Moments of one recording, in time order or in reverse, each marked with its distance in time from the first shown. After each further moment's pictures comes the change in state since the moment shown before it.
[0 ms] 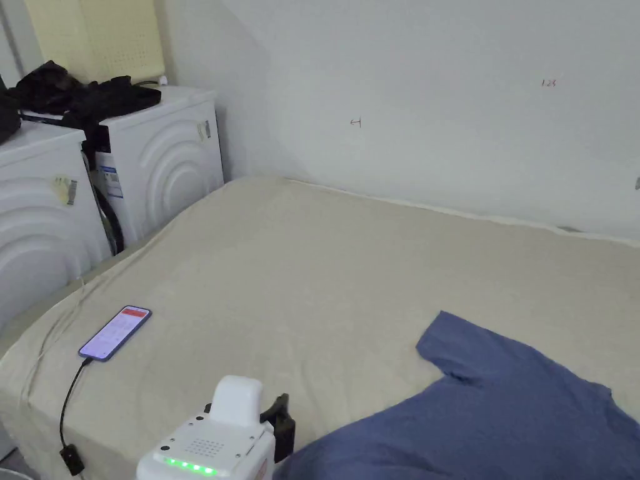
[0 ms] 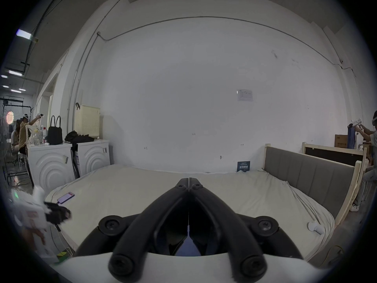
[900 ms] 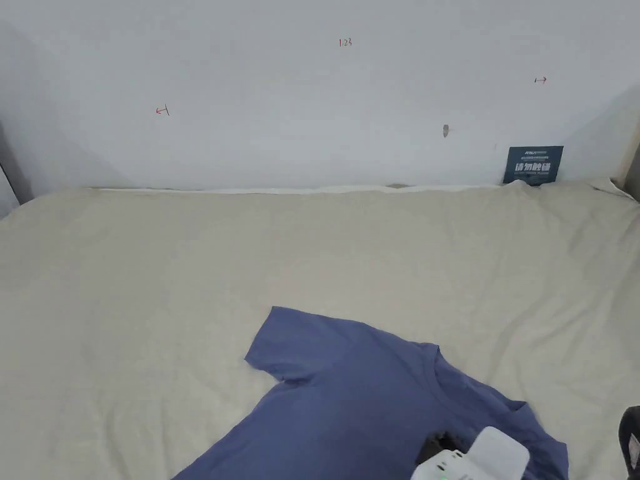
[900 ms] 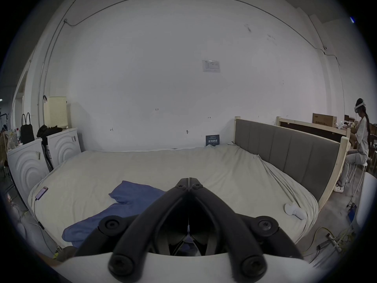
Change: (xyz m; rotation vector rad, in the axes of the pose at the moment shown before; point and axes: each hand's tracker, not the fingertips) left arm 0.447 -0.023 -0.151 -0.173 -0.673 -0.501; right arm 0.138 -0.047 -0.031 -0.176 -0.202 -0.066
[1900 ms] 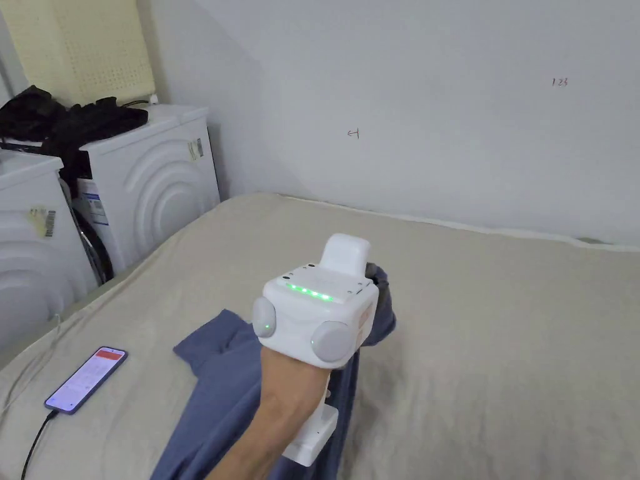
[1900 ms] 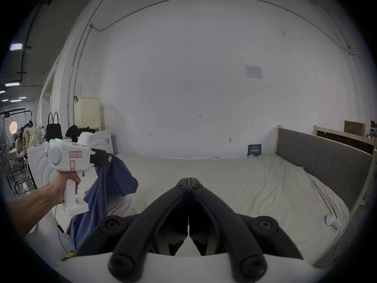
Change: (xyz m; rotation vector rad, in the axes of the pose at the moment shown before) left arm -0.317 0.059 0.271 0.373 0.592 0.234; right arm -0.132 0.032 -0.028 0.061 0.246 0.023
